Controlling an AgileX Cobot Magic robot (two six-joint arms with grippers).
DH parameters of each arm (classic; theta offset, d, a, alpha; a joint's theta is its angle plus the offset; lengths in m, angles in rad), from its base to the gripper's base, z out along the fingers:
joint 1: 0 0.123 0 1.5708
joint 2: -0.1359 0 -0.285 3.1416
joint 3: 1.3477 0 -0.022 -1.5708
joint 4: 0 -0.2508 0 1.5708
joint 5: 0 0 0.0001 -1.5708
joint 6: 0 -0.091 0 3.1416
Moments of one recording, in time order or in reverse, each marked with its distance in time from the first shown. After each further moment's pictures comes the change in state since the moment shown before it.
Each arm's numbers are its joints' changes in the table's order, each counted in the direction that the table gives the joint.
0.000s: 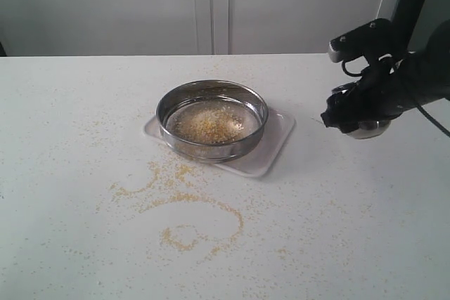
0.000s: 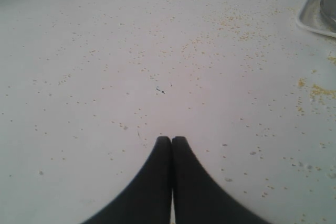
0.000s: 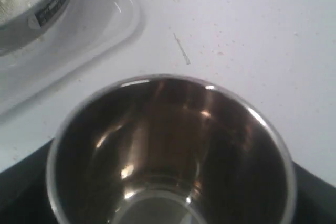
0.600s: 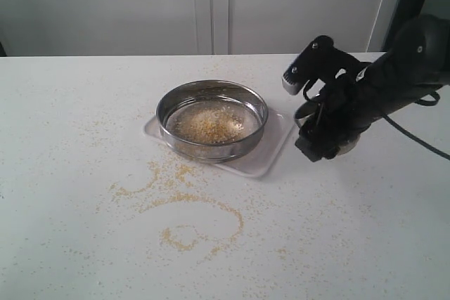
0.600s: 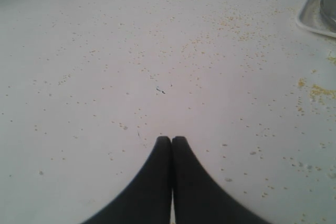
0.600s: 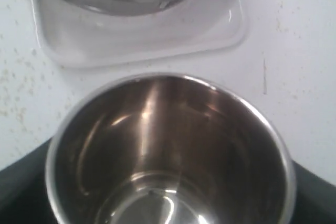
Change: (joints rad) left arm 0.000 0.000 0.000 0.000 0.000 0.000; right arm 0.120 0.002 -0.024 -0.014 0.131 0.385
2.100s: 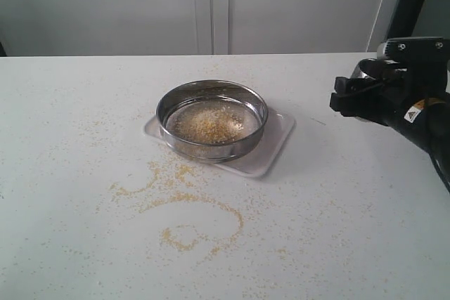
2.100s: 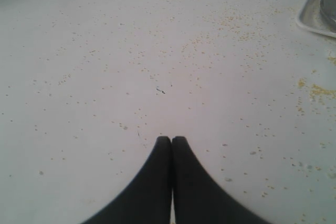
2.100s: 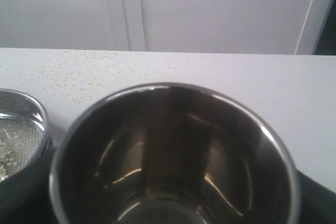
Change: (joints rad) left arm 0.000 0.000 0.000 0.000 0.000 0.000; right arm -0.159 -0.034 0.395 0.247 -1.139 -0.928
